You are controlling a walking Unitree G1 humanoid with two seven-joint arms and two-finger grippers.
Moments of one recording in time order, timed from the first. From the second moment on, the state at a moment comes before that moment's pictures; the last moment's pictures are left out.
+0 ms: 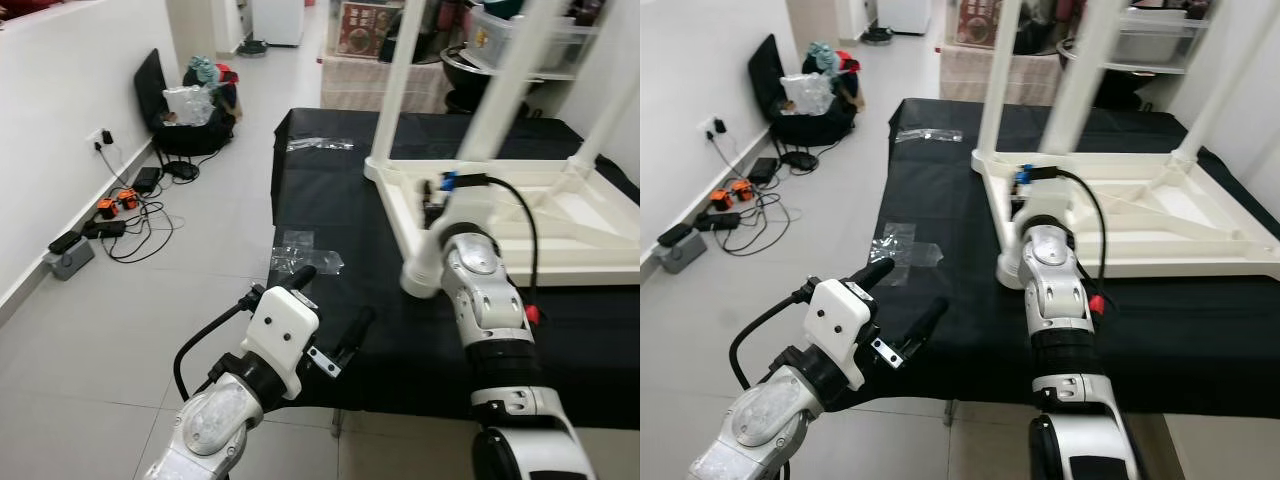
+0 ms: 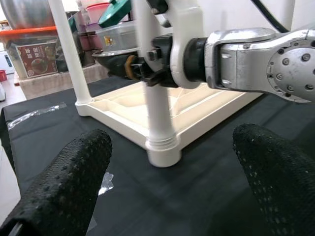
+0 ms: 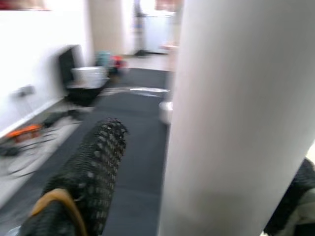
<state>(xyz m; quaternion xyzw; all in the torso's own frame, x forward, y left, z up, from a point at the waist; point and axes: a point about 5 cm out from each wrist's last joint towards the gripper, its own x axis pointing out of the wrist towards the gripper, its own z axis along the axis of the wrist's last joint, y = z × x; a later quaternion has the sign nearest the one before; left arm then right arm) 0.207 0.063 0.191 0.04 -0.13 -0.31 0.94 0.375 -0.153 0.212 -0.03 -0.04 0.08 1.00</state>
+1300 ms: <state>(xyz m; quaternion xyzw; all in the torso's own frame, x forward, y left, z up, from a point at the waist) 0.208 0.066 0.189 0.06 -0.13 -0.29 0.95 0.393 -0.107 0.222 0.02 -0.04 0.28 0.96</state>
